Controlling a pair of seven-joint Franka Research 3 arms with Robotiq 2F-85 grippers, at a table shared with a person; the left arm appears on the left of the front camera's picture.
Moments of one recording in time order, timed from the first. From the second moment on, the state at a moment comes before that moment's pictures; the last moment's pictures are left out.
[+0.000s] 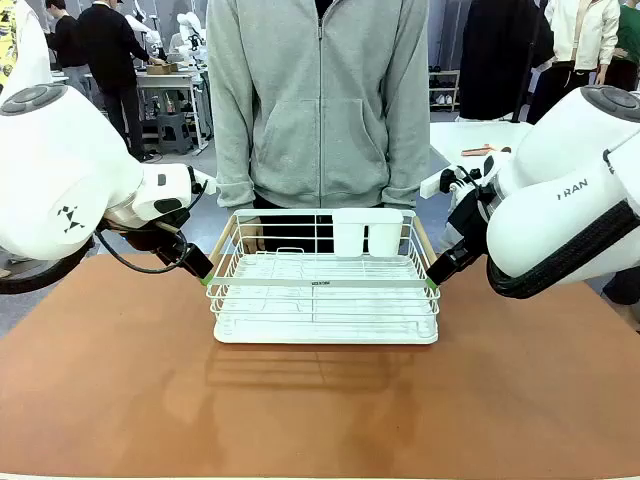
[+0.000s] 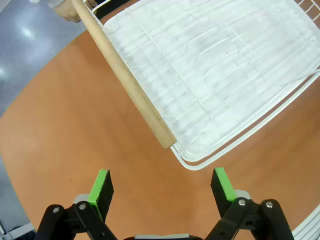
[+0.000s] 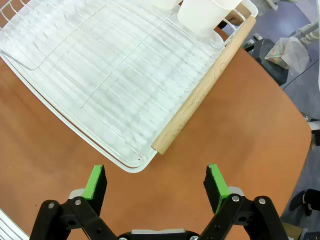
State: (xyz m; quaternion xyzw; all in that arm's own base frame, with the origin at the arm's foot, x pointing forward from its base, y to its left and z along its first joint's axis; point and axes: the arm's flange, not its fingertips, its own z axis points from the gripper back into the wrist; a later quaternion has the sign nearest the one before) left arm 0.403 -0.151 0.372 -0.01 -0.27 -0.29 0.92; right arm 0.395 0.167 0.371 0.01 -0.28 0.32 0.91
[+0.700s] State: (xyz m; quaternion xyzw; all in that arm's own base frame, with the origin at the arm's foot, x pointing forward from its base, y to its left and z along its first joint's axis) left arm 0.403 -0.151 0.372 -0.01 -0.27 -0.29 0.92; right arm 0.396 0.166 0.371 0.01 -0.28 0.32 0.91
